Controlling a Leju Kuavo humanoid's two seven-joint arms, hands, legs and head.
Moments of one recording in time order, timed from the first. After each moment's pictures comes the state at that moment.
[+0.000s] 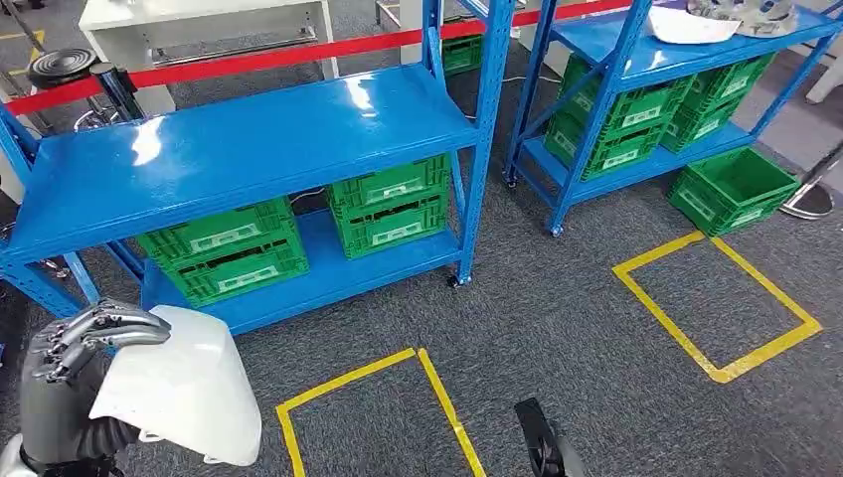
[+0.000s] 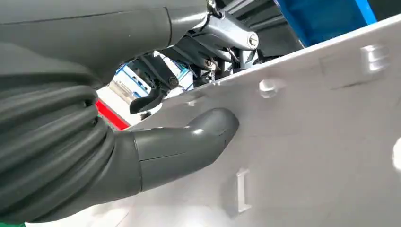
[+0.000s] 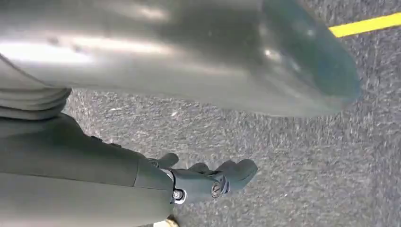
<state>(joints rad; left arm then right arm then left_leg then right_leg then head) -0.25 0.11 -0.39 -1.69 -0.54 0.15 -0.69 -0.11 0.15 -1.11 -0.19 1.04 -0.04 -0.37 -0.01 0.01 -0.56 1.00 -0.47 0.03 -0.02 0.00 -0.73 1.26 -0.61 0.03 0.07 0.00</state>
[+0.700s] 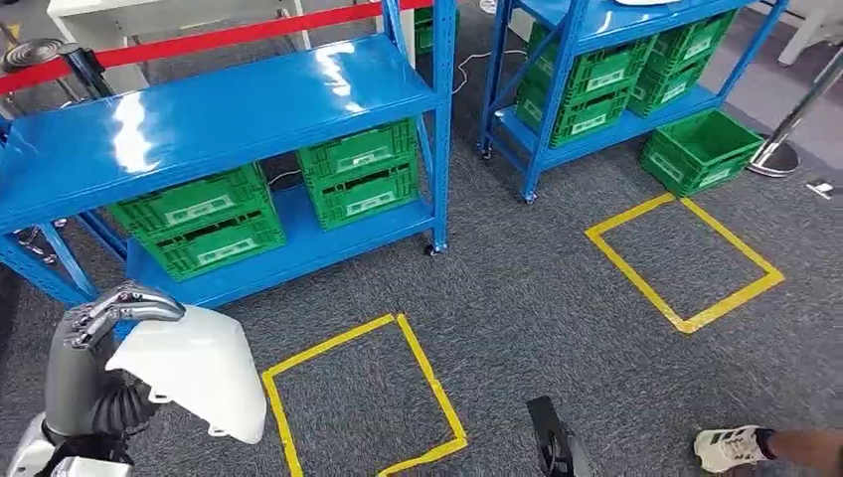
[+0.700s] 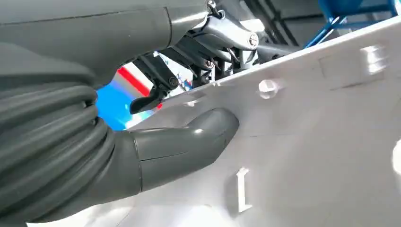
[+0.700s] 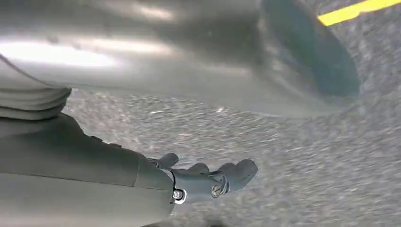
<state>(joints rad) -0.29 0.10 -0.39 -1.60 -0.46 0.08 -0.63 -0.11 0.15 -1.13 -0.19 0.97 -0.02 -0.36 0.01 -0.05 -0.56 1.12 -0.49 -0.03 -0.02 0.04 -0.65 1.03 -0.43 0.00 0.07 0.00</state>
